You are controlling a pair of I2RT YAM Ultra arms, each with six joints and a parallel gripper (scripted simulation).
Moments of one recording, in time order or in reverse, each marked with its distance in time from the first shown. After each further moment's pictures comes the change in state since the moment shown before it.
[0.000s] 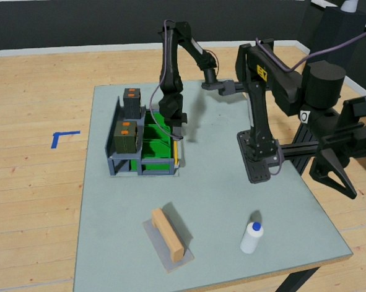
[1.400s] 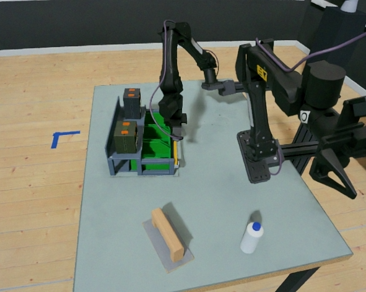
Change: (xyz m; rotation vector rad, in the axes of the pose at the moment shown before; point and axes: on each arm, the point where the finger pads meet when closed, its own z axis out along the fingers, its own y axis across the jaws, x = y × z) left arm 0.000 0.000 0.000 0.000 0.000 0.000; right arm 0.000 -0.001 0.002 0.002 -0.001 0.001
